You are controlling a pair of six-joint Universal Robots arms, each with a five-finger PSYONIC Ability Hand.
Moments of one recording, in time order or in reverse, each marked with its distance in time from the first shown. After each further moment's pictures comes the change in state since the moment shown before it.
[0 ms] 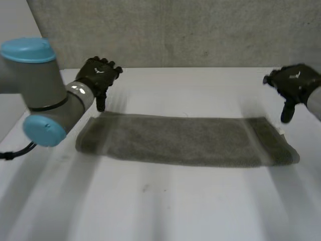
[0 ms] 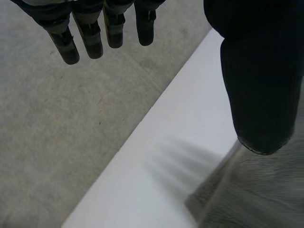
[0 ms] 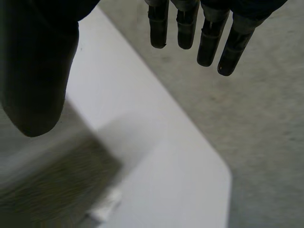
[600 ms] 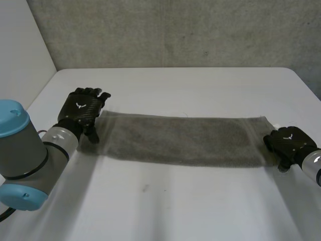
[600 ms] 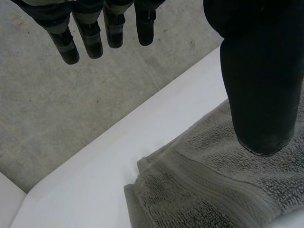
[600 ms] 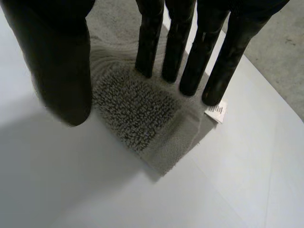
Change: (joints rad) left arm 0.056 0.315 -0.722 0.443 0.010 -0.213; right arm -0.149 0.021 0.542 -0.370 -0.128 -0.114; left_hand 0.000 0.000 -0.002 -0.001 0.000; right_hand 0.593 0.583 0.587 0.567 0.603
